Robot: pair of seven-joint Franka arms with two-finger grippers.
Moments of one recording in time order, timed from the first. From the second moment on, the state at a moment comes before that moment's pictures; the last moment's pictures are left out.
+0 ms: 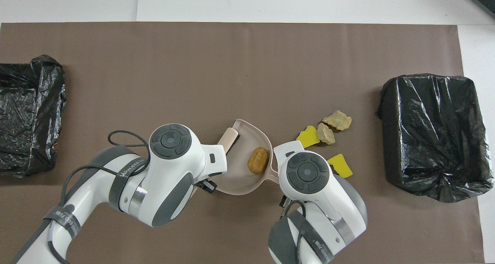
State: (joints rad) left arm -0.62 0.06 -0.01 -2.13 -0.12 1.98 0.11; right arm 0.62 0.00 -0.04 -2.22 -0.02 2.05 -0.47
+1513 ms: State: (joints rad) left arm -0.49 -0.22 0.01 -2.47 -0.03 1.98 -0.62; right arm 0.62 0.00 -0.04 -2.22 -0.11 2.06 -0.54
